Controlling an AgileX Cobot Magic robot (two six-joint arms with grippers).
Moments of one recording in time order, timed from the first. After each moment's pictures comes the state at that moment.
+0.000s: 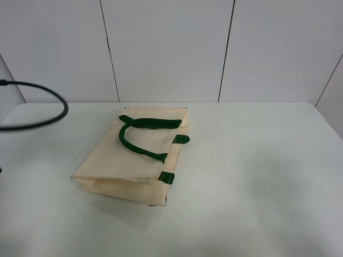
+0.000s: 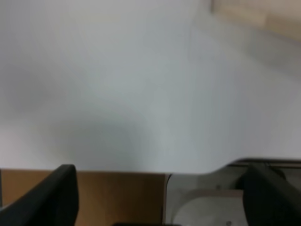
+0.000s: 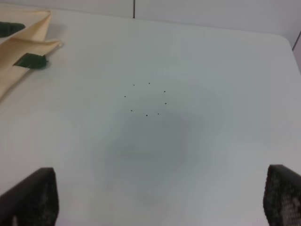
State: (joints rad) left arm -0.03 0.95 -0.86 0.05 1.17 -0.08; right arm 0.04 0.00 -0.49 0.02 1.03 -0.03
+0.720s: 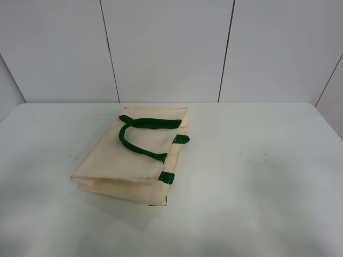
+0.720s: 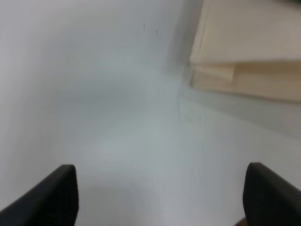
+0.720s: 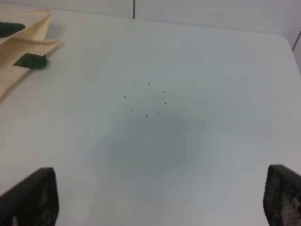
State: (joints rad) left arm -0.03 0.07 -0.50 0.04 1.06 0.00; right arm 0.04 0.00 -0.49 0.02 1.03 -0.03
